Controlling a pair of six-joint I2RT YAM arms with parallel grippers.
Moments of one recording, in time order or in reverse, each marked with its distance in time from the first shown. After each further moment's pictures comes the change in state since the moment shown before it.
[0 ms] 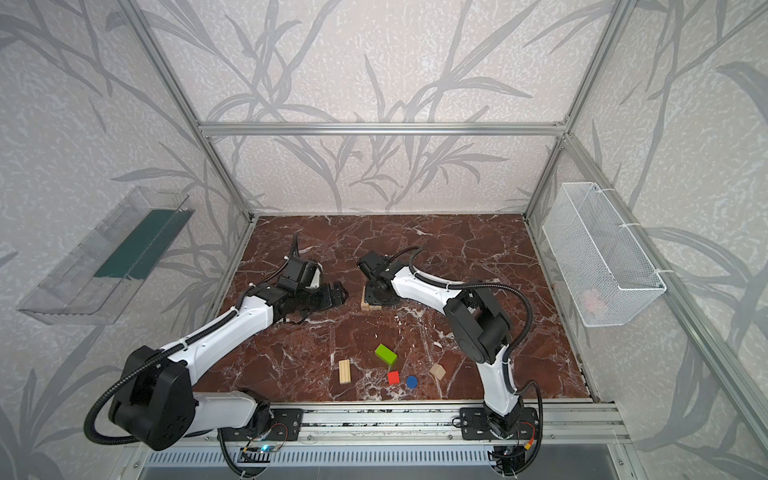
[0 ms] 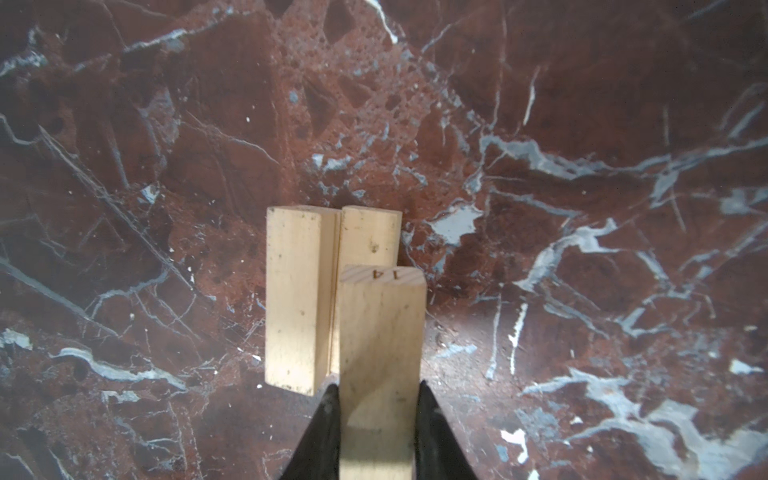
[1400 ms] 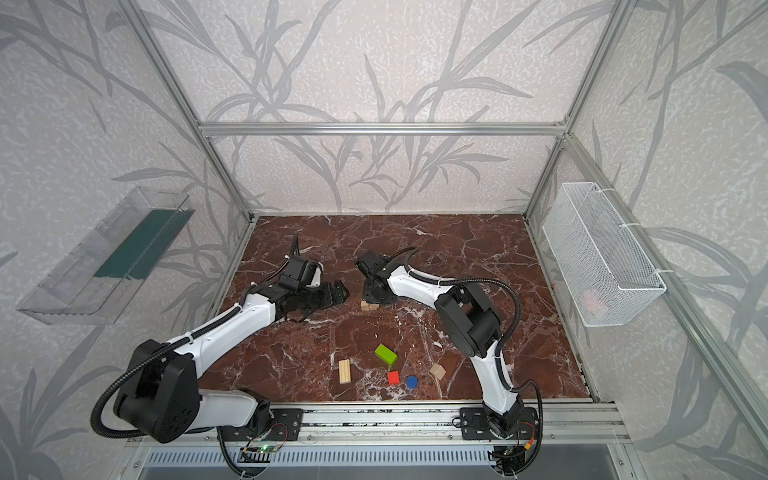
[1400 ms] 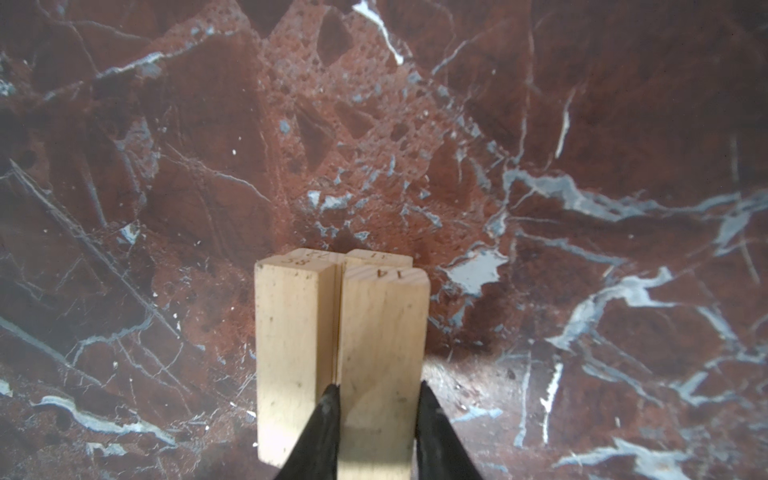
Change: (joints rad) left arm 0.014 0.034 0.000 0.033 0.033 -0.008; right arm -0.010 0.074 0.040 0.036 0.002 0.015
